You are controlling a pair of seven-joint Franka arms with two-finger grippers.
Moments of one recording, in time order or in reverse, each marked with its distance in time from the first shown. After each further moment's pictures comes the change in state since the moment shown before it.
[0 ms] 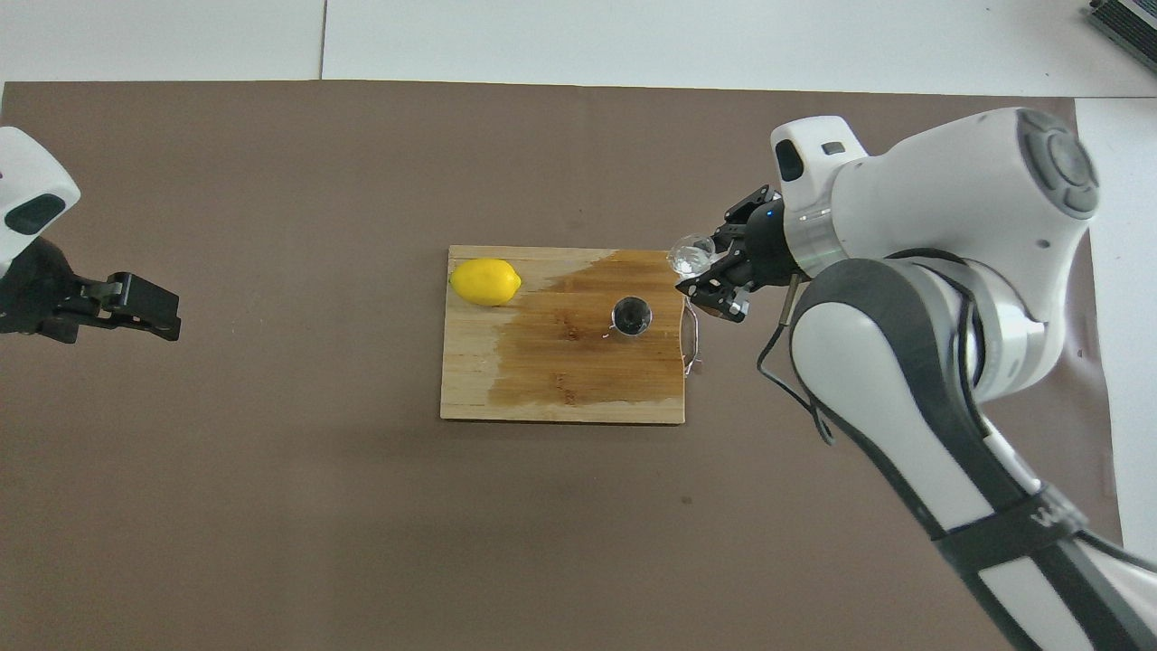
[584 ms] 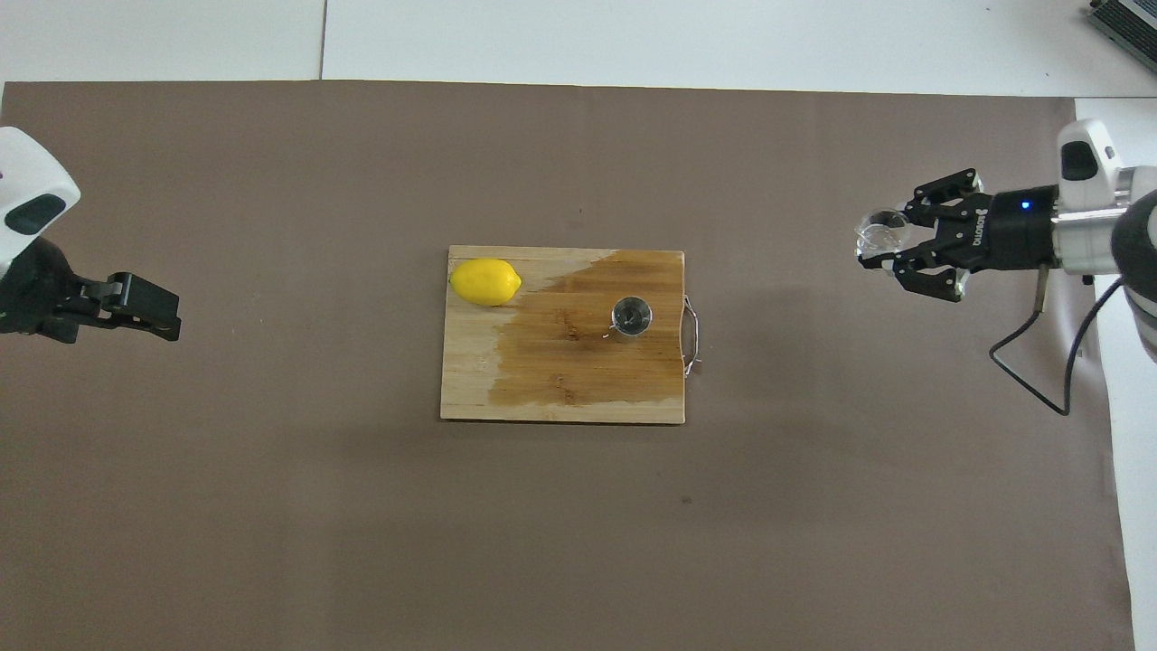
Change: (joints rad) left arm 0.000 0.000 0.000 0.000 0.000 0.000 0.000; right arm -0.022 0.022 -0.451 -0.087 0.417 -0.192 -0.672
